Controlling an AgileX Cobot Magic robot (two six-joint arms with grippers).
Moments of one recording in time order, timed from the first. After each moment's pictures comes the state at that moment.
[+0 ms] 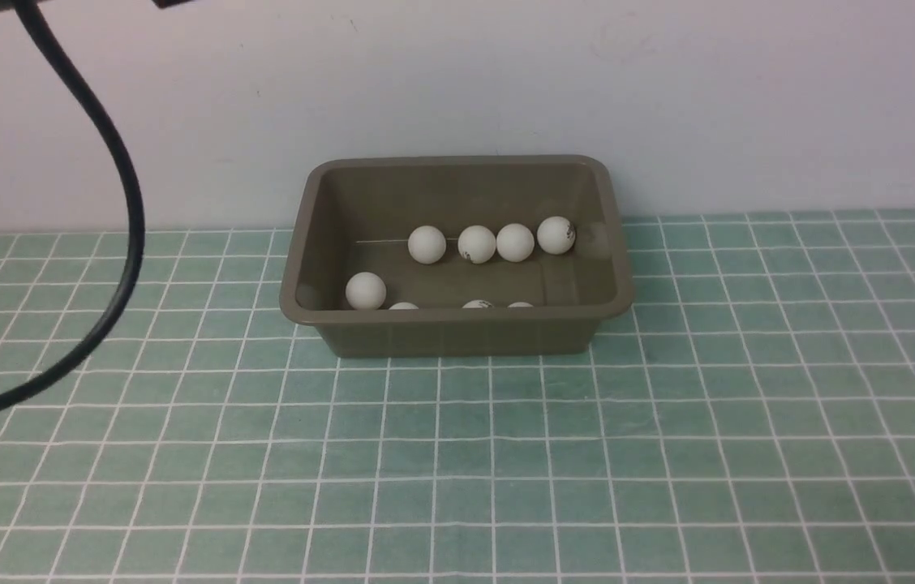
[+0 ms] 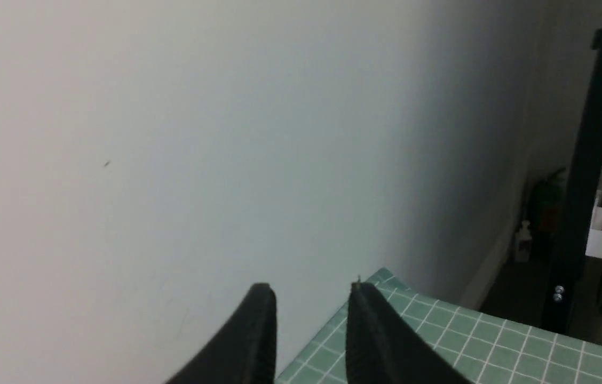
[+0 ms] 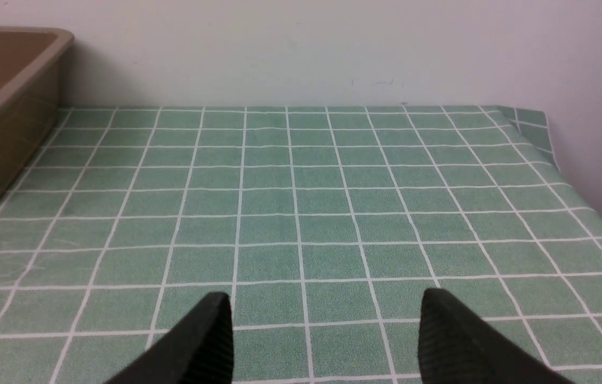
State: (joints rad) right arm -0.16 -0.01 0.02 0.10 0.38 -0.16; left arm -0.09 1.27 -1.27 -1.59 0.87 1.60
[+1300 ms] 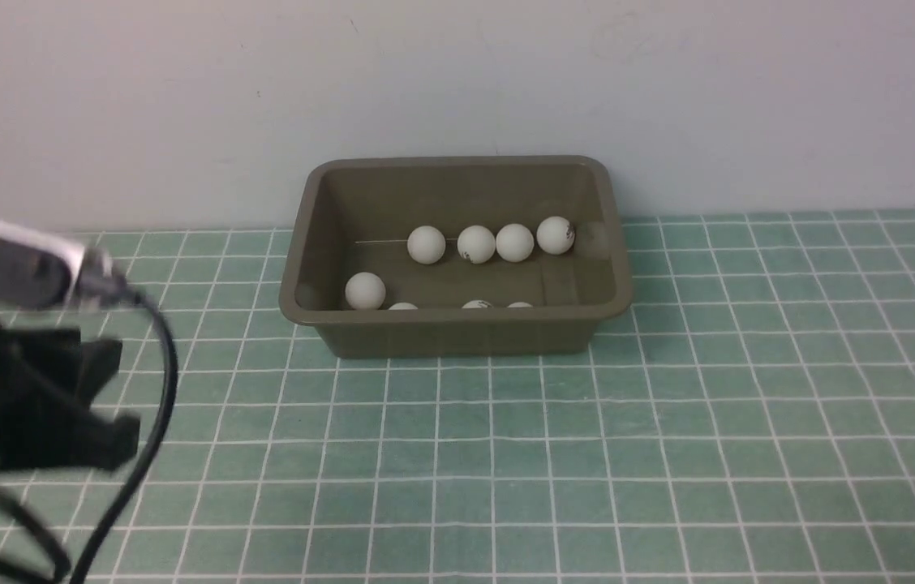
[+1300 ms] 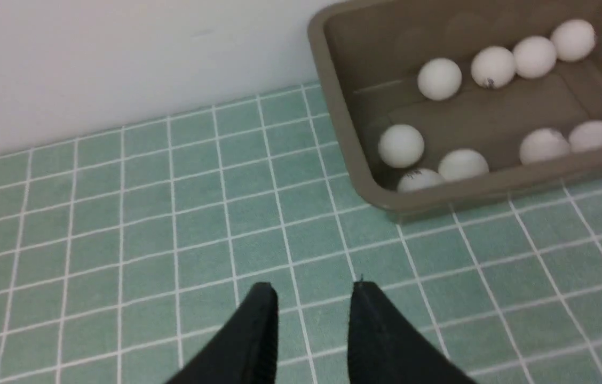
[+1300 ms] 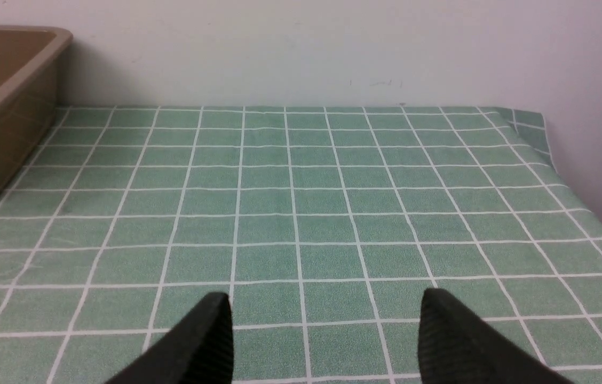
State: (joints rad) right arm -0.16 -0.01 0.02 0.10 0.38 -0.15; left arm -0.23 0.93 -0.72 0.10 0.43 -0.06
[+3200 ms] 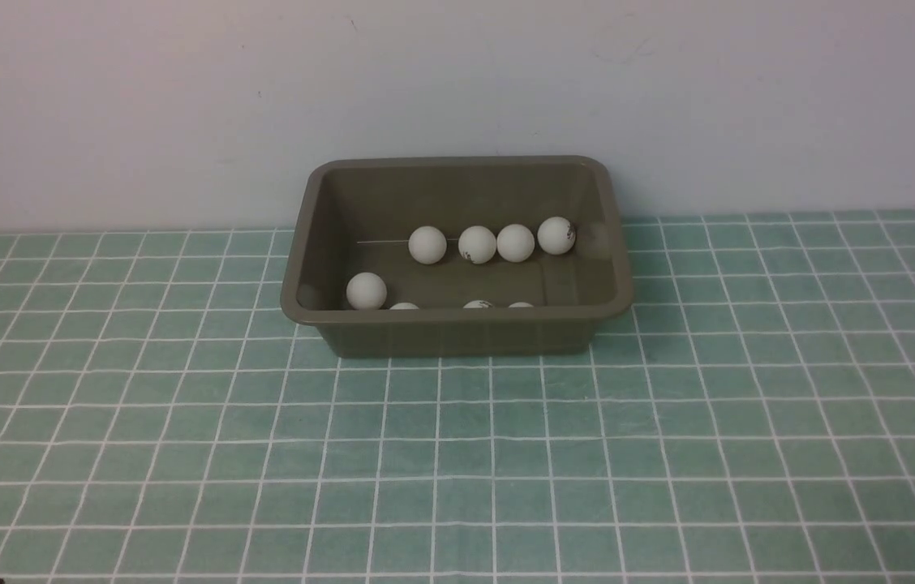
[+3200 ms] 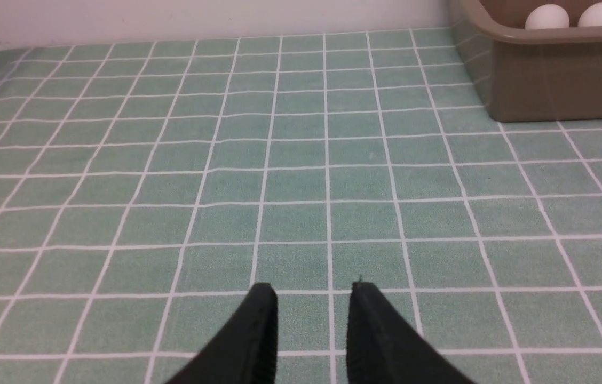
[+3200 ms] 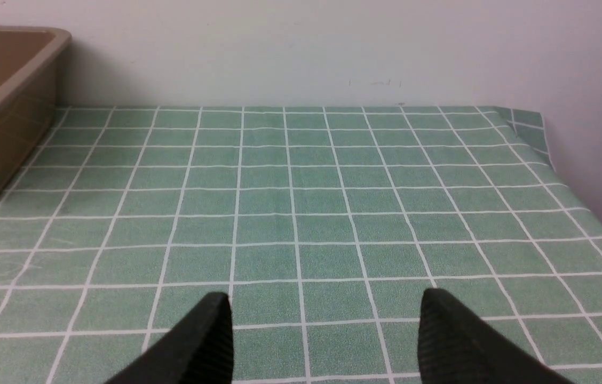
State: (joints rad) right arm -0.16 -0.01 0.02 0.09 0.38 -0.15; left arm 0.02 -0.01 0.02 -0.03 0.39 0.01
